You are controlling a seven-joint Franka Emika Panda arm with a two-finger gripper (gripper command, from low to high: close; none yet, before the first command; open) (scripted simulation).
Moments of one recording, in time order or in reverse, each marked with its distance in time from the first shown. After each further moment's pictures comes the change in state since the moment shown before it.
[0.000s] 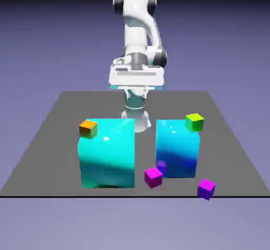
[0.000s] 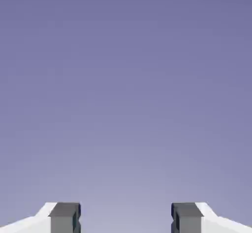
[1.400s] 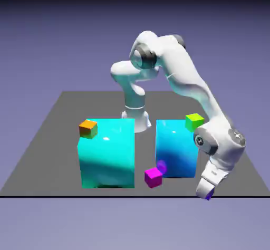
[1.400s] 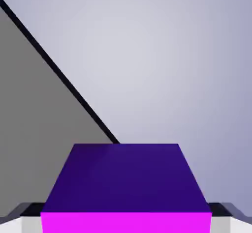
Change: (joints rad) arm 0.277 1.238 0.237 1.065 -0.304 -0.876 -0.166
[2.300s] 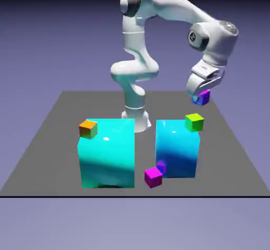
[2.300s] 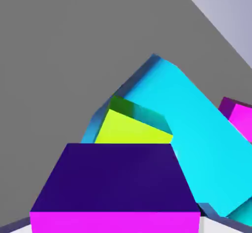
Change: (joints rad) arm -0.006 -0.832 0.060 -0.472 0.304 -0.329 0.034
